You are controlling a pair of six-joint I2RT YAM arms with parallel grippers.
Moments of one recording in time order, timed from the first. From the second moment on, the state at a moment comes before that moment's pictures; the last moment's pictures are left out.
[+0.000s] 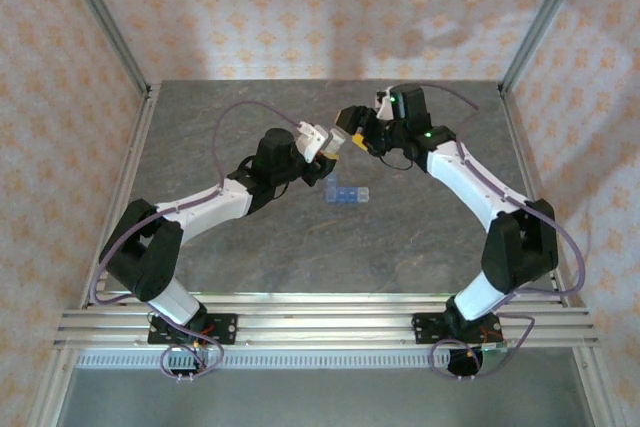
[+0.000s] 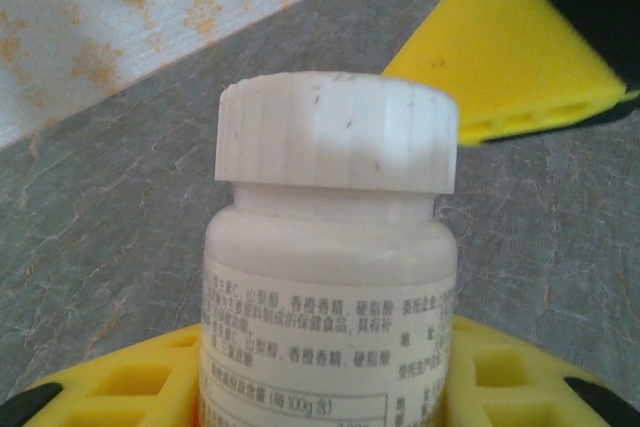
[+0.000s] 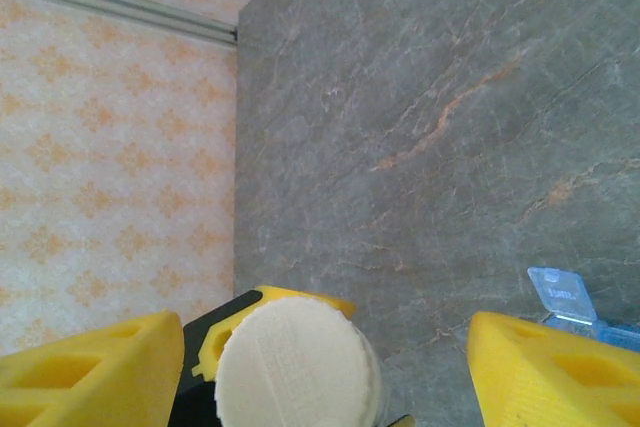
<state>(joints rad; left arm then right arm) -0.55 1.59 0.97 0.23 0.20 0.10 0.40 1.59 1.31 -0.31 -0.50 0.89</state>
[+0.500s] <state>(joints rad) -0.55 1.60 0.97 0.23 0.20 0.10 0.42 1.61 1.31 -0.31 -0.50 0.89</state>
